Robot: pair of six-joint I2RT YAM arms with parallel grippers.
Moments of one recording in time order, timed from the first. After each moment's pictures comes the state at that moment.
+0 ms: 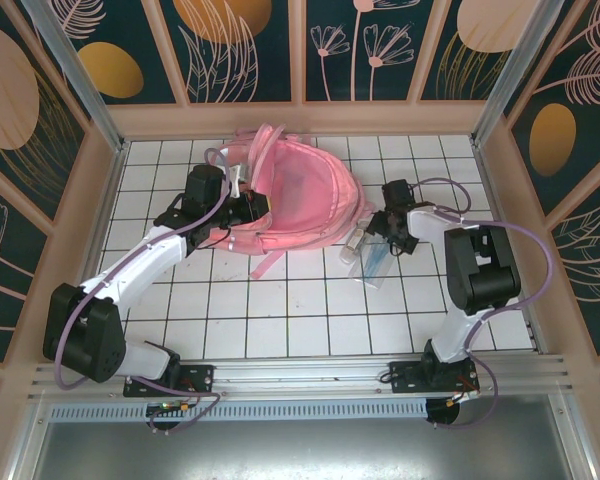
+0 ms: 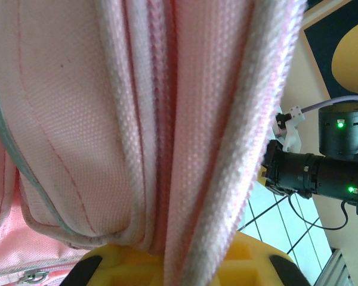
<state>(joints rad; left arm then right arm) -0.41 1.40 1.01 -0.18 0.44 -0.60 0.25 1.77 1.01 -0.43 0.12 0.69</state>
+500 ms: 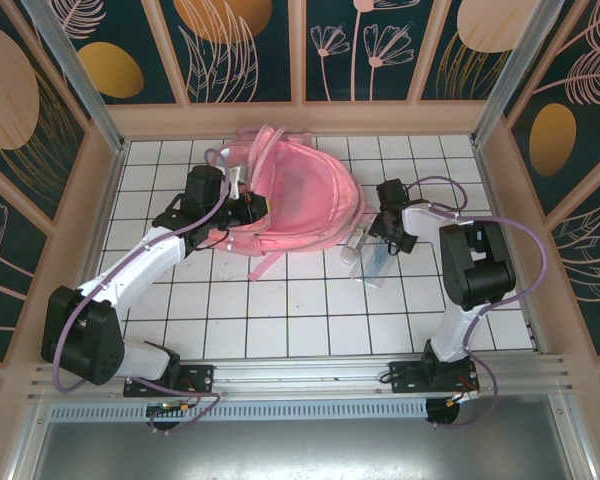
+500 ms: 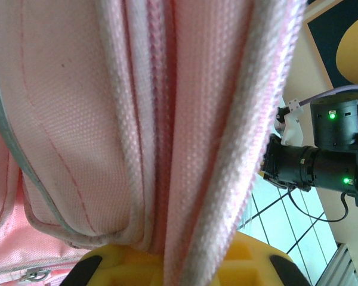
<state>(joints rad) -0.41 1.39 1.01 -0.21 0.43 -0.58 0.27 1.81 1.04 -0.48 0.19 0.70</state>
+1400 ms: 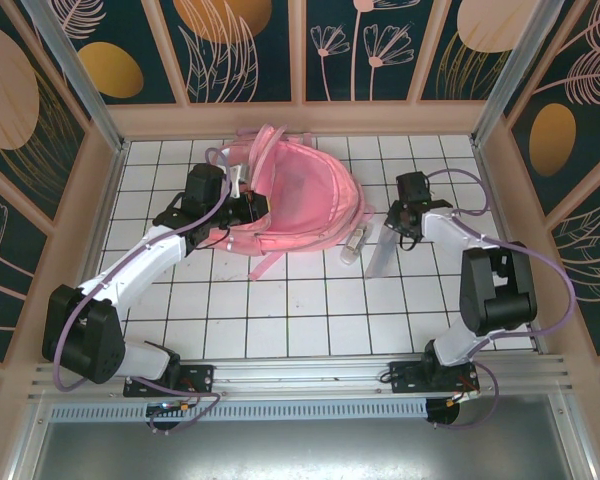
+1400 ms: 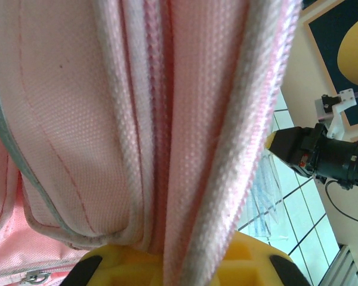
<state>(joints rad) -0.41 1.40 1.02 -0.21 0.43 -0.58 0.20 1.59 1.00 -0.44 0.13 0.65</state>
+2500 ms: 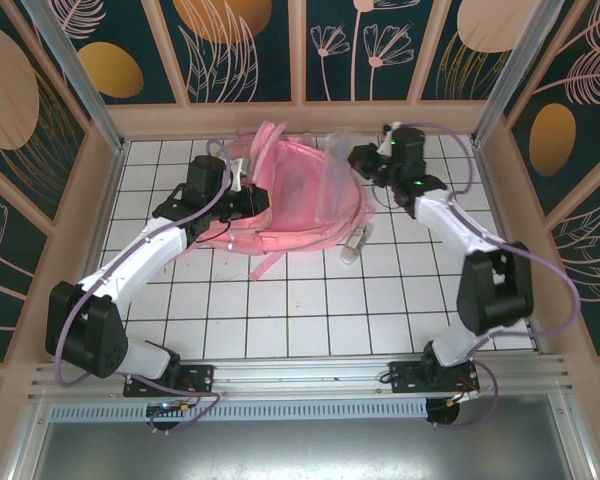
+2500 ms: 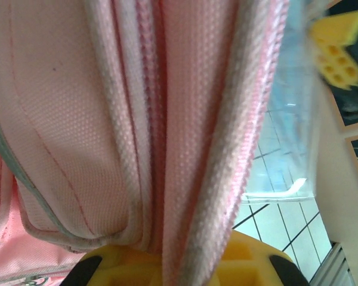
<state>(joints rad) -0.41 1.43 1.12 -0.30 0.44 -0.58 0.31 1.66 1.25 0.02 -0.37 0.84</state>
